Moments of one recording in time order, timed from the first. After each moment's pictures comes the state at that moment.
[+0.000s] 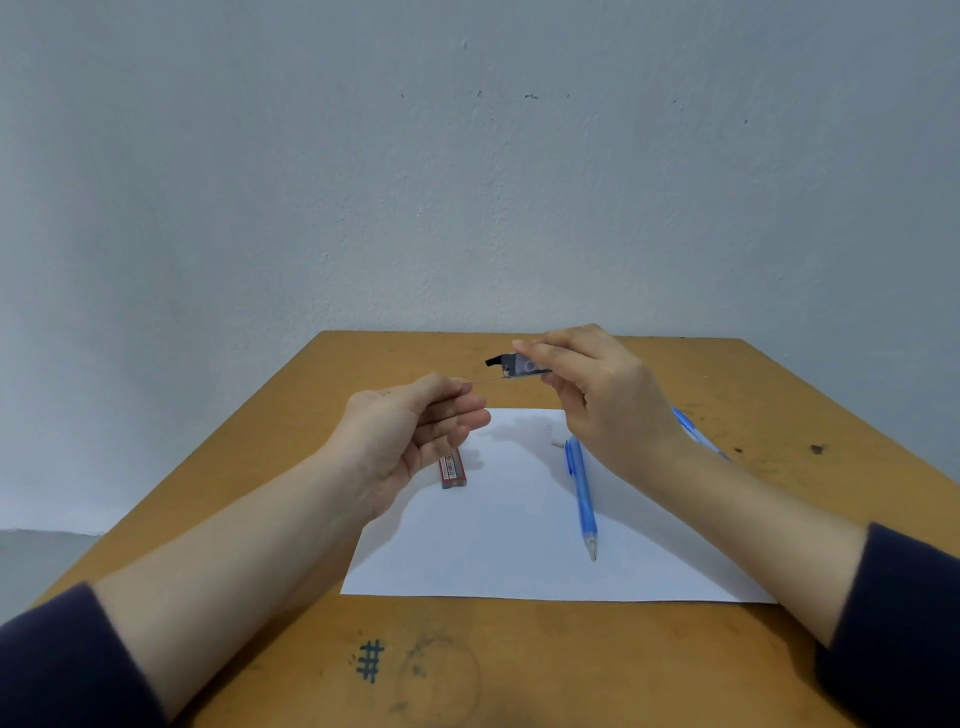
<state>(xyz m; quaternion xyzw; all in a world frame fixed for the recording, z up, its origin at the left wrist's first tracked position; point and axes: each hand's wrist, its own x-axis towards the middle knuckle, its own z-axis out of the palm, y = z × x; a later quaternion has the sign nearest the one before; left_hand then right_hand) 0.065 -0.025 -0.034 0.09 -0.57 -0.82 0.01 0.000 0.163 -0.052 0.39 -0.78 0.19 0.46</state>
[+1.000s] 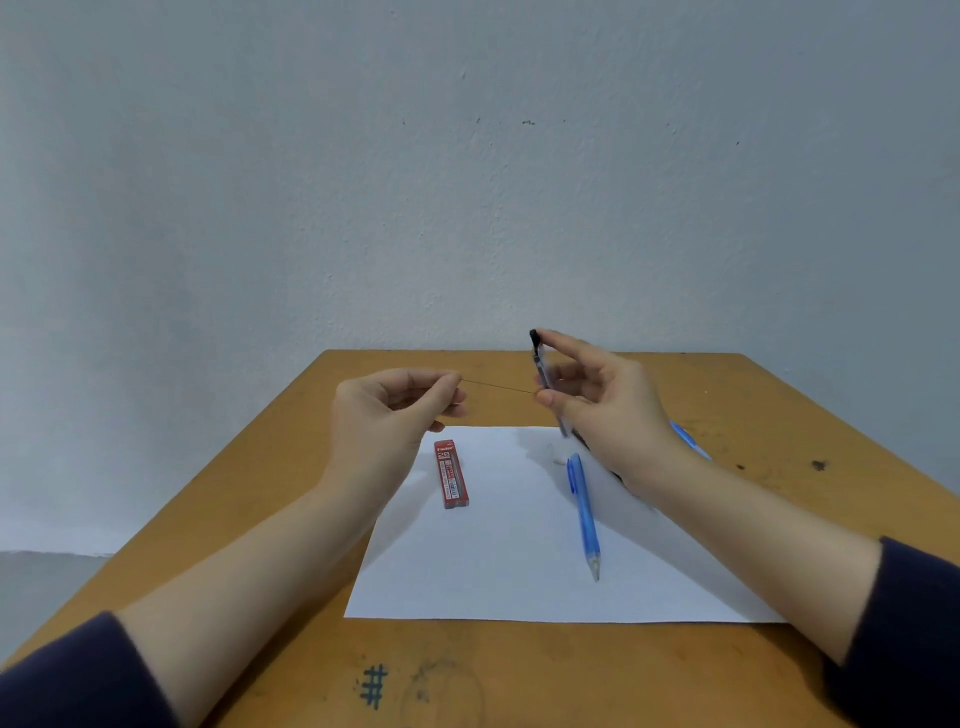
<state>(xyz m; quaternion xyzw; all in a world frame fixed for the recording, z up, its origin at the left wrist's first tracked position) 0.053 -0.034 -0.045 -0.07 -0.71 -0.65 0.26 0.015 0.155 -0.040 0.21 -0.76 0.60 0.16</state>
